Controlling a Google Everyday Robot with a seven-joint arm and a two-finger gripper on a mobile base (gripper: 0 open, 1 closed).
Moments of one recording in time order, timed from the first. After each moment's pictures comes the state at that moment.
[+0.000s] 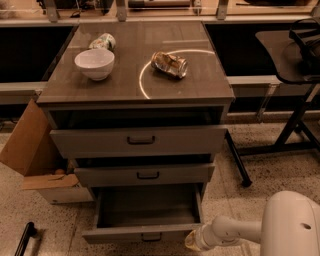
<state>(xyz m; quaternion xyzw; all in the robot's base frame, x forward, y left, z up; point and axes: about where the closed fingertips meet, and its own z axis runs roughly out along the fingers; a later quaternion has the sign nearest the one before) 0.439 -0.146 0.140 -0.60 0.76 0.18 0.20</state>
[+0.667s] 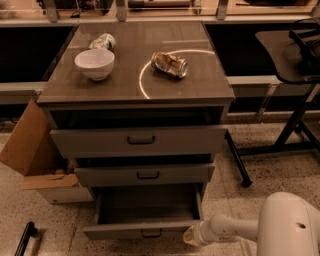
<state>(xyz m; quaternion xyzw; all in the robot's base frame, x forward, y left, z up) 0.463 -0.138 0.132 -0.61 0.74 0.16 0.22</state>
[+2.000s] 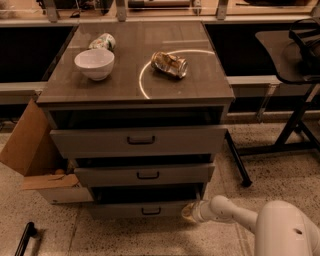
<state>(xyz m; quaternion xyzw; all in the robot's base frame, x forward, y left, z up) 0.575 -0.143 0.142 -0.60 0.73 0.13 0.30</state>
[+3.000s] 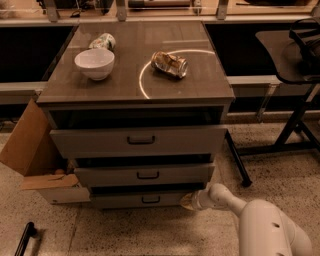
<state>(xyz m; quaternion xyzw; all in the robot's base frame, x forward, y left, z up) 0.634 -0.145 0.136 -0.59 0.73 0.15 0.31</state>
